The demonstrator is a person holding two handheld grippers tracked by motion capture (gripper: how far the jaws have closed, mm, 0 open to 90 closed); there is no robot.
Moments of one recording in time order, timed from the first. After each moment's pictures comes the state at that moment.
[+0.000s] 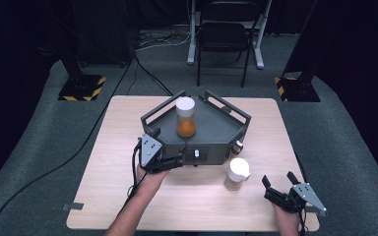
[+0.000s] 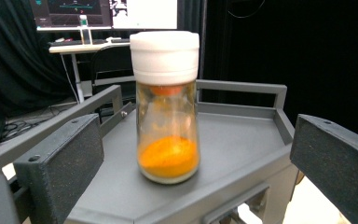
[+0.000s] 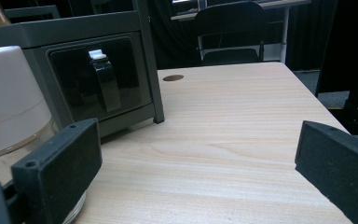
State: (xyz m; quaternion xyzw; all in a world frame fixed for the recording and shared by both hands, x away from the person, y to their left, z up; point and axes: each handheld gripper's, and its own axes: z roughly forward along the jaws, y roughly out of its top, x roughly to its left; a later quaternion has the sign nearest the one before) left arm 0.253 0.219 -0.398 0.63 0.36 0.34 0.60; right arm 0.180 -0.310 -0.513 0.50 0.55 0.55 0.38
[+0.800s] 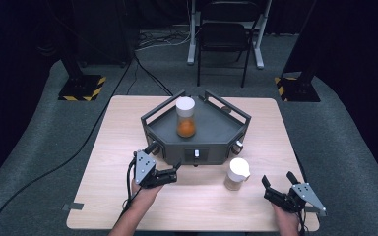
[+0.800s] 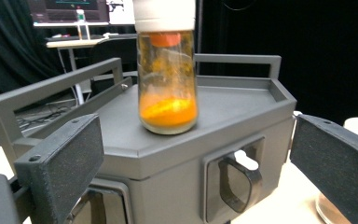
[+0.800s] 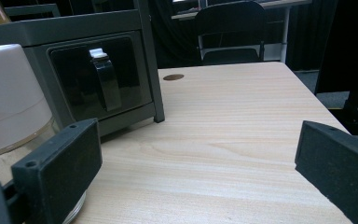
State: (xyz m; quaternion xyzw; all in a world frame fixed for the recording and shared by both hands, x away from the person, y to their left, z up) left arm 0.232 0.238 -0.432 0.64 0.35 0.33 0.60; right arm 0.180 -0.310 -0.513 0.50 0.55 0.55 0.38
